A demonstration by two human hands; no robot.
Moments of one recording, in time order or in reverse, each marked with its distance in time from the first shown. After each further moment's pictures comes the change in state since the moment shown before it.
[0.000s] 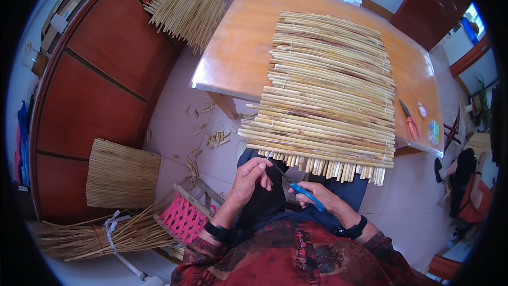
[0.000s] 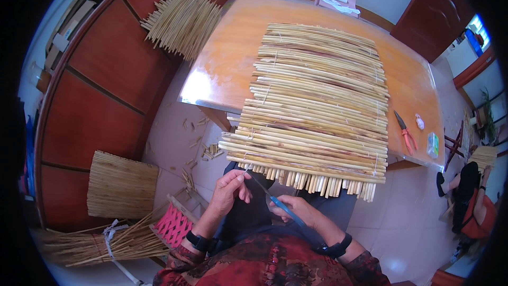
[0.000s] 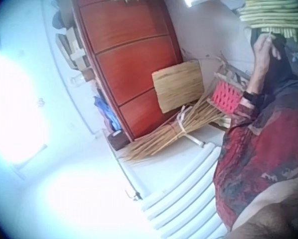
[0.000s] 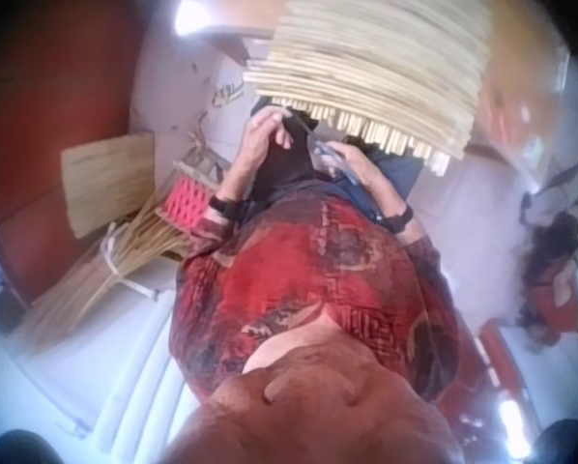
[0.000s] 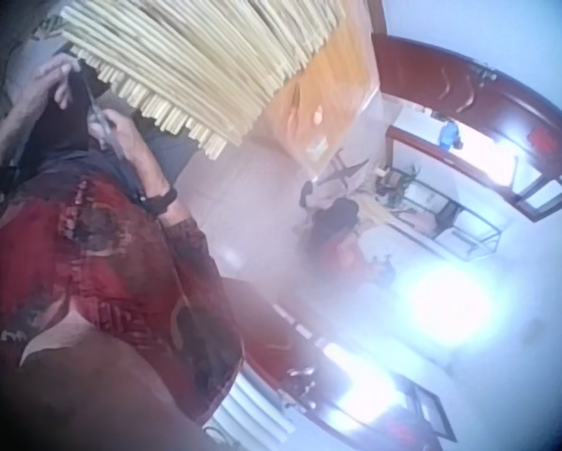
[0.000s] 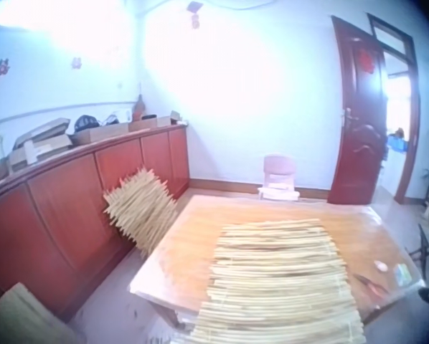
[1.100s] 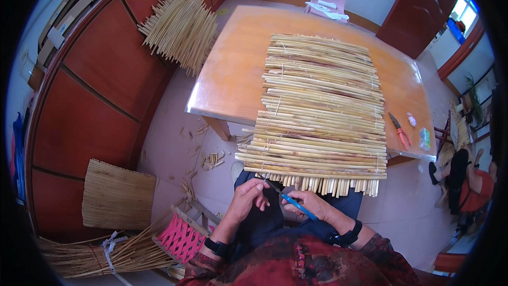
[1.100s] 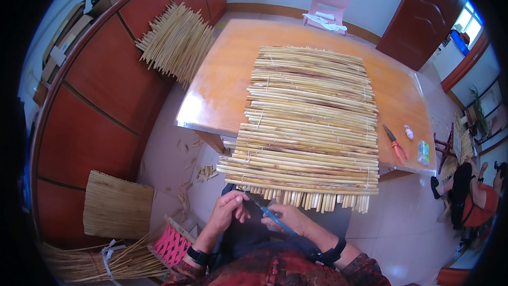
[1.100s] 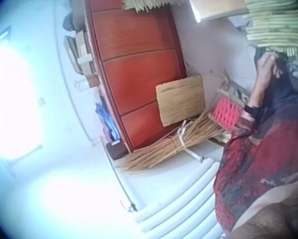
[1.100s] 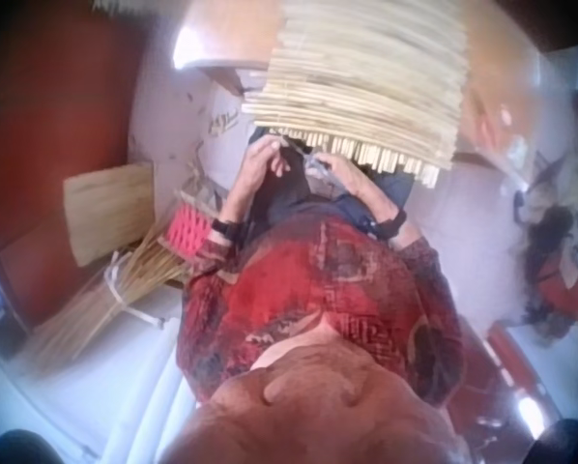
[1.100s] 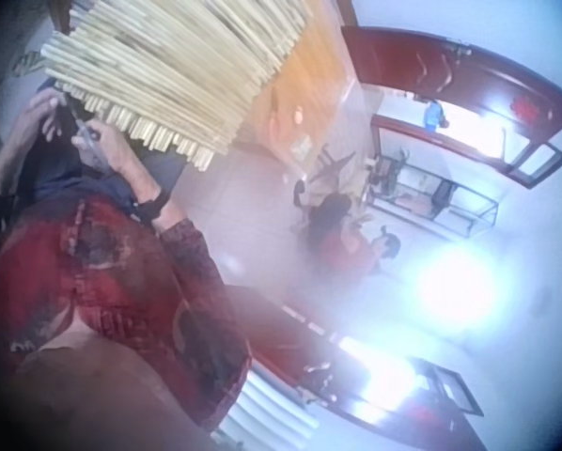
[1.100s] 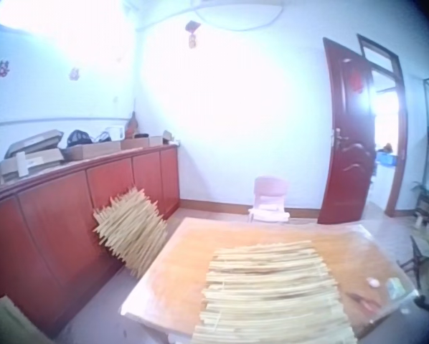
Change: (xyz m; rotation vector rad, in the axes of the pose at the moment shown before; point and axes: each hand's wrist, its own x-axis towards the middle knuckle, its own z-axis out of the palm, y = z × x) left_hand 0.004 0.003 -0.009 0.063 -0.086 -0.039; right_hand 0.016 -0.026 0.004 -0.237 0.108 -0.030
